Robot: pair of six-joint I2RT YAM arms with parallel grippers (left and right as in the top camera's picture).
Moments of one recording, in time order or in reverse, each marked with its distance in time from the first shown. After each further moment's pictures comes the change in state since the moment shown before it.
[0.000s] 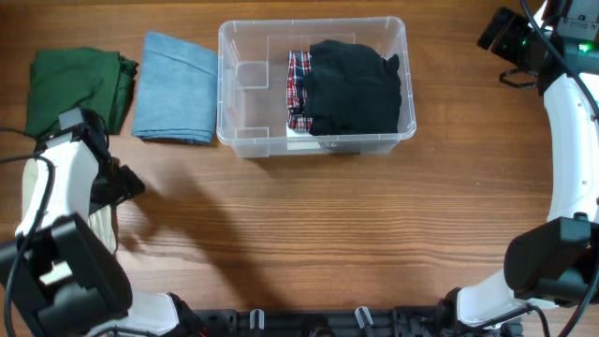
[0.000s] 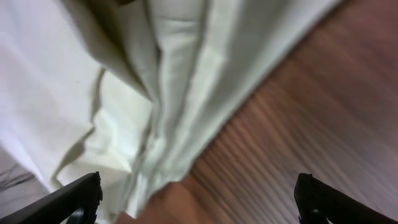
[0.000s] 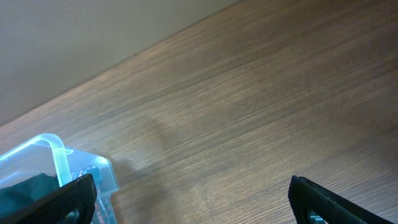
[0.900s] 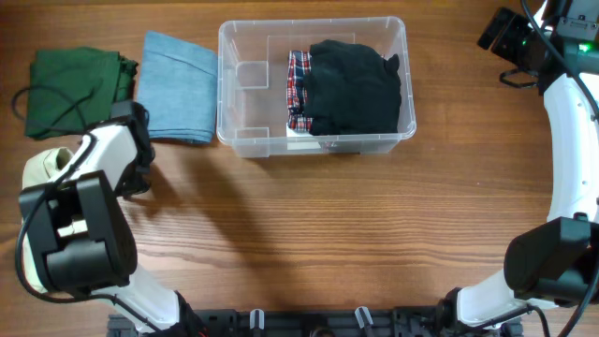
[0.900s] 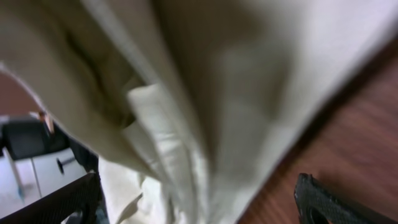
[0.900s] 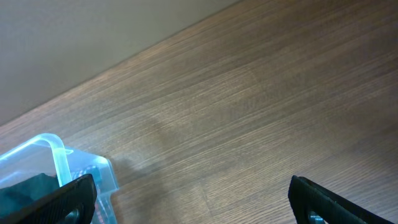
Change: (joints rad) left arm -0.178 0.171 -0.004 0.153 -0.437 0.053; right arm 0.000 0.000 0.000 0.000 0.000 0.000
